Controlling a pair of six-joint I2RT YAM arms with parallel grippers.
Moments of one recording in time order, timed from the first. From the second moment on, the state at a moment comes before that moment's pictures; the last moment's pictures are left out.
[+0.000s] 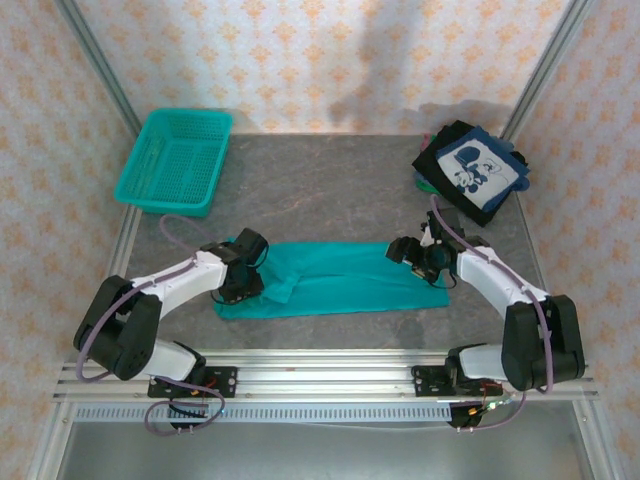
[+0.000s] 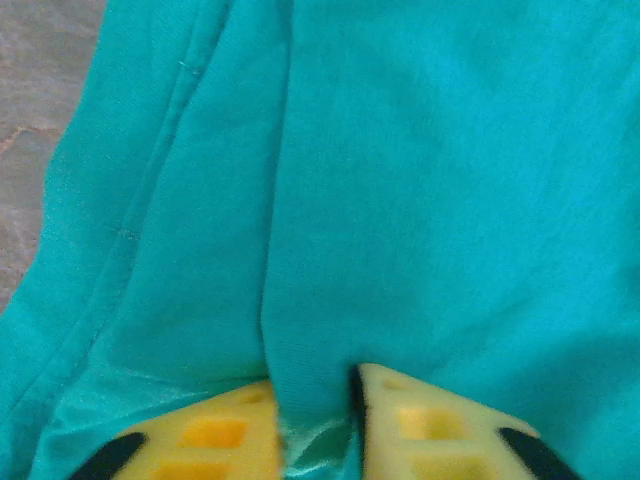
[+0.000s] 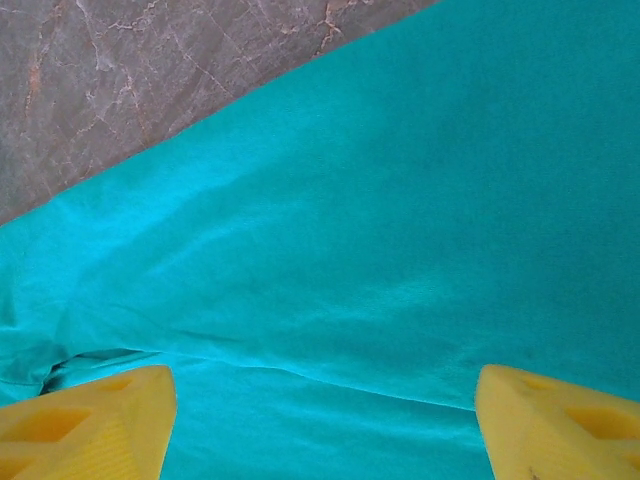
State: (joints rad) left arm -0.43 1.42 0.72 -0.74 -0.08 -0.88; right arm 0.18 1.31 0.73 -0.54 -0.36 0.62
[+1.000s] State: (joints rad) left arm -0.36 1.29 0.74 -0.92 -0.23 -0.75; right arm 0.14 1.58 0.87 -0.67 -0.06 0.64
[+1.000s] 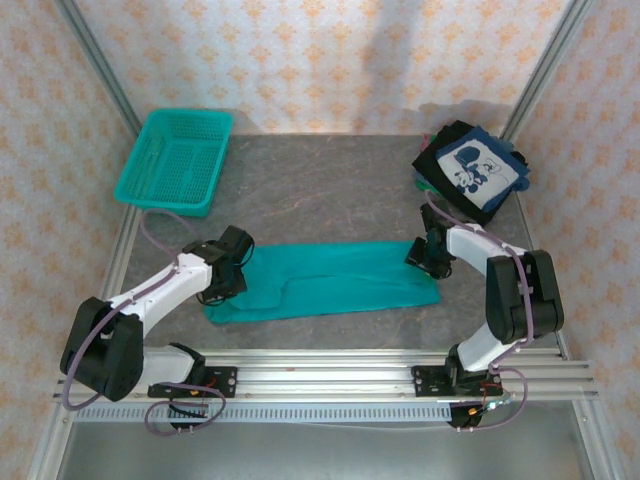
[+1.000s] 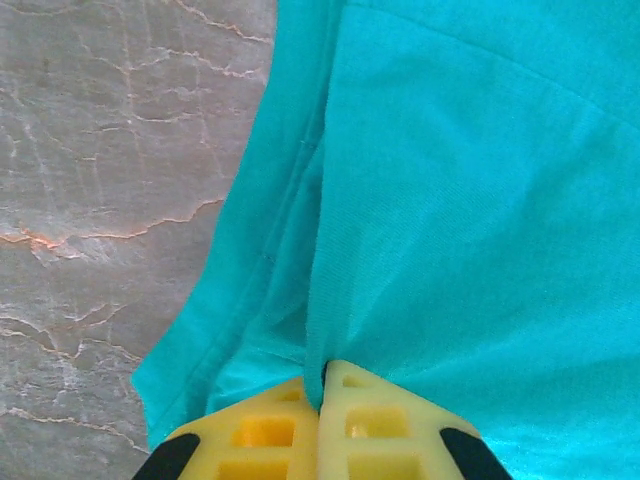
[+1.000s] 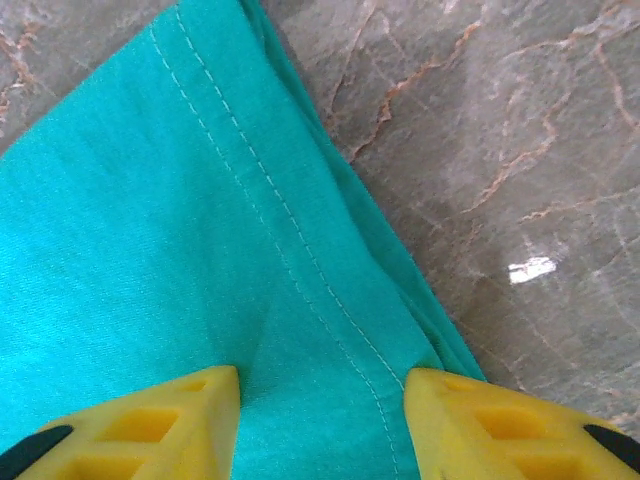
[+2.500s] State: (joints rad) left arm -0.46 1.72 1.11 -0.99 -0.18 -0.78; right arm 0.18 1.57 0.95 -0.84 -0.12 0.46
